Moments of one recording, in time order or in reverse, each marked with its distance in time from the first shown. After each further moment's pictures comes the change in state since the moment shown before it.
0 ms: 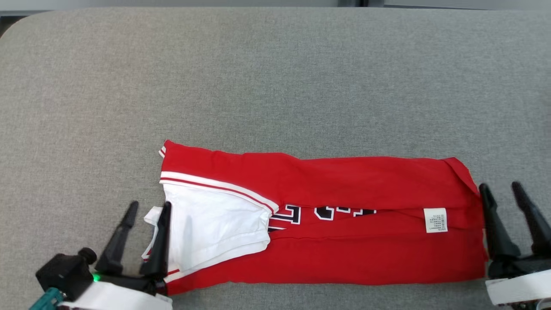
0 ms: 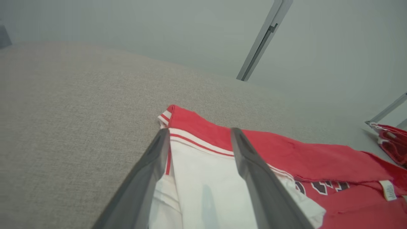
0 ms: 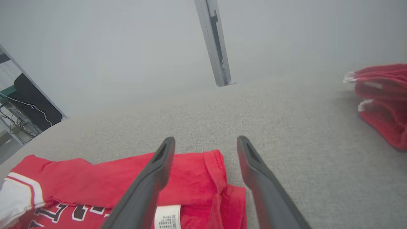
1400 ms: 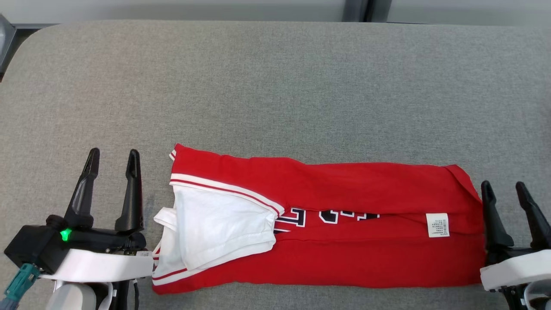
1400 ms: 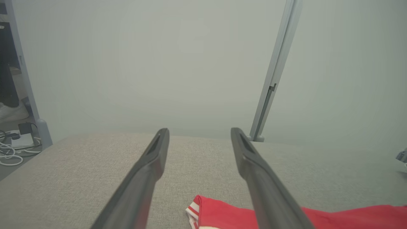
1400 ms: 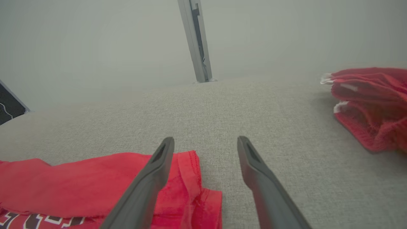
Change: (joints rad) left arm -0.103 -0.248 0.357 0.107 0.377 -0.249 -0.014; right arm -0.091 0.080 -0.089 0.135 -0.177 0.000 -0.004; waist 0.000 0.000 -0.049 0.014
